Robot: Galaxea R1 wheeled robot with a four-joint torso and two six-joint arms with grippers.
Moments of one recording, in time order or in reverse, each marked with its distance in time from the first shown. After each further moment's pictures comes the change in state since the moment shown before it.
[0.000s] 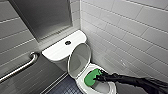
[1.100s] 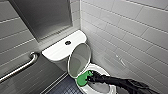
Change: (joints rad) left arm 0.000 0.011 -0.014 -0.002 0.000 0.000; right arm -0.049 0.311 -0.371 0.008 0.027 0.026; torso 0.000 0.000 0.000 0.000
